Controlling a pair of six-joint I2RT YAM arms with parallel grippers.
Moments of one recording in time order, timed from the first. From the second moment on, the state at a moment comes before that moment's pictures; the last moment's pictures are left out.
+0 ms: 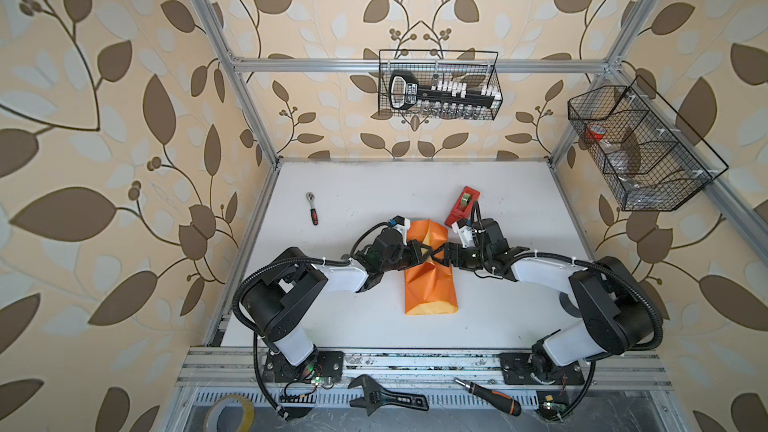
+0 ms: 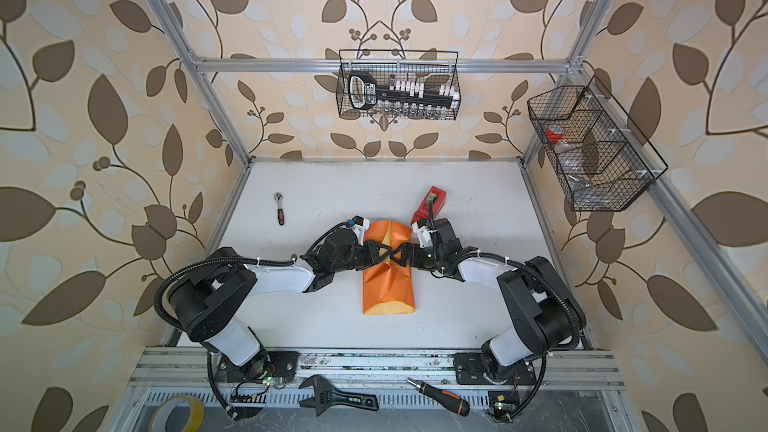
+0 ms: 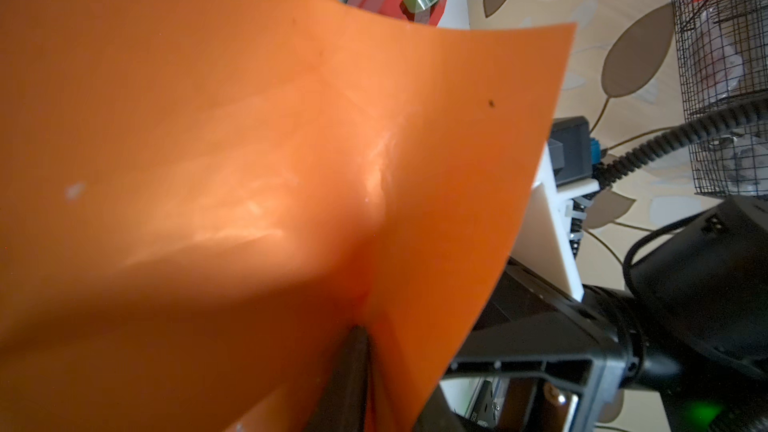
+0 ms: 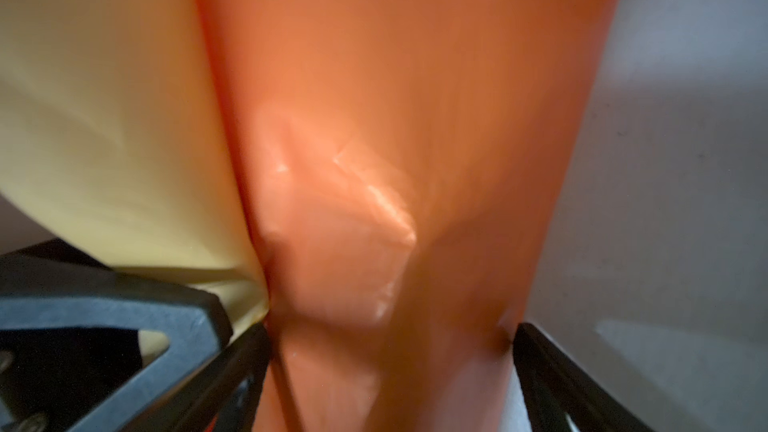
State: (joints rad) left arm -0.73 1.65 0.65 0.54 0.28 -1.05; right arm 0.42 1.54 0.65 0.05 -0.47 0.56
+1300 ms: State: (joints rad) left arm -0.73 1.66 0.66 0.65 0.31 -1.06; right arm 0.29 1.30 0.69 -0.20 -0.41 0.49
